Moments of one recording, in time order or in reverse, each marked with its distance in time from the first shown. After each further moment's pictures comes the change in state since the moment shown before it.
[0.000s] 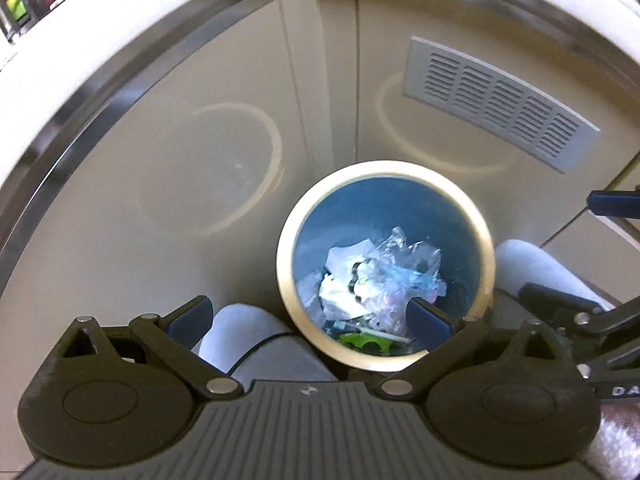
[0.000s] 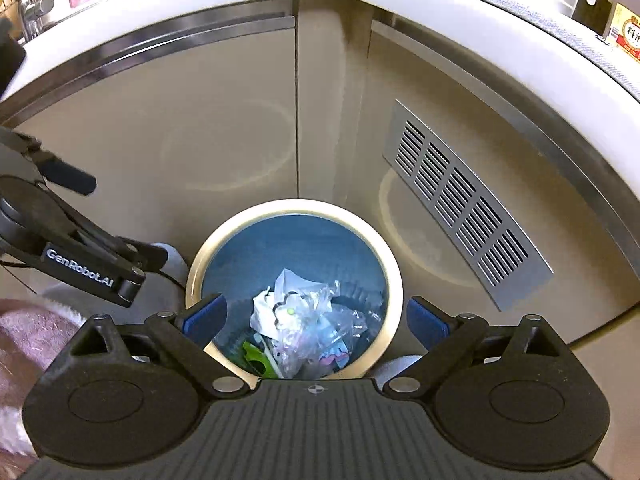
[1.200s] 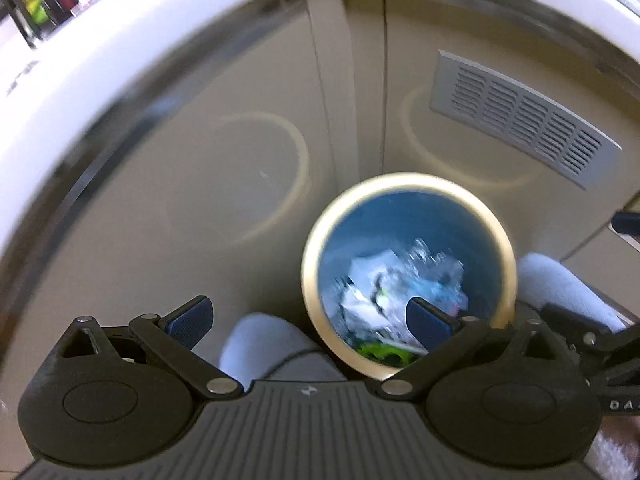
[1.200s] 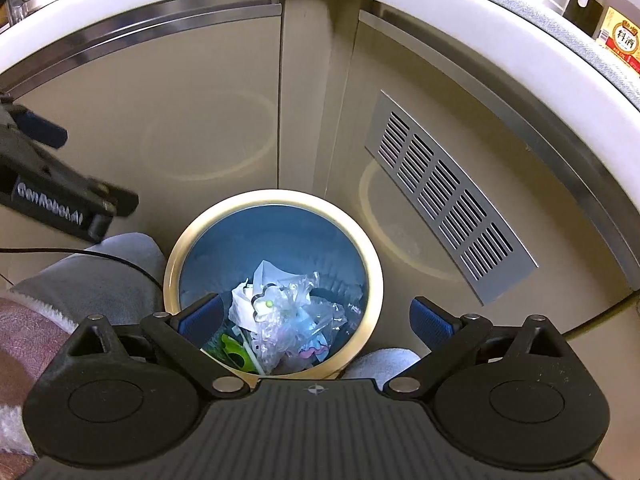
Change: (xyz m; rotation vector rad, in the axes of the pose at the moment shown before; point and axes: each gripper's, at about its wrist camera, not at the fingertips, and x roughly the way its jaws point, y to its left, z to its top) left arm -0.001 0.010 0.005 -0.028 0.007 0.058; right arm 0.007 0.004 -0.004 -0.012 0.025 -0.062
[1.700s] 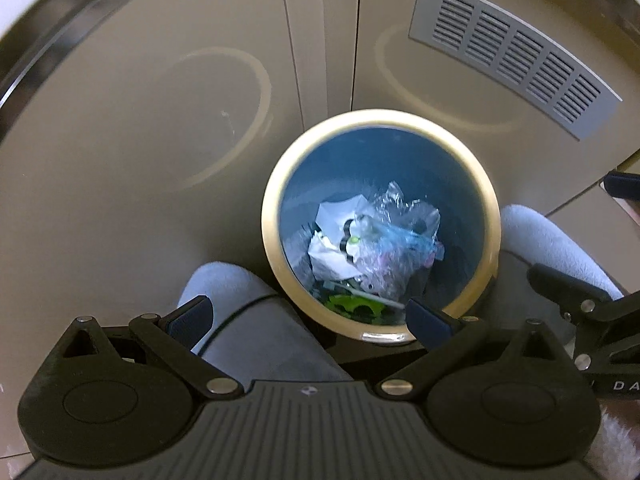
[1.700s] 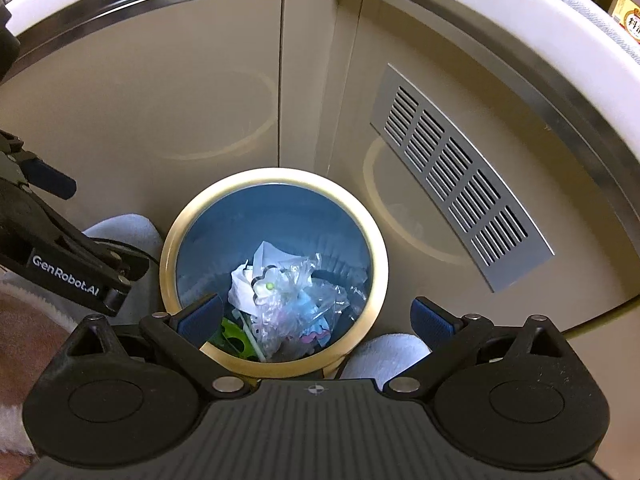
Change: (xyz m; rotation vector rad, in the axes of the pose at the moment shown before) left arm 0.038 -0.010 -0.016 0.010 0.155 -0.088; right arm 0.019 0.001 0.002 -0.006 0.071 0.006
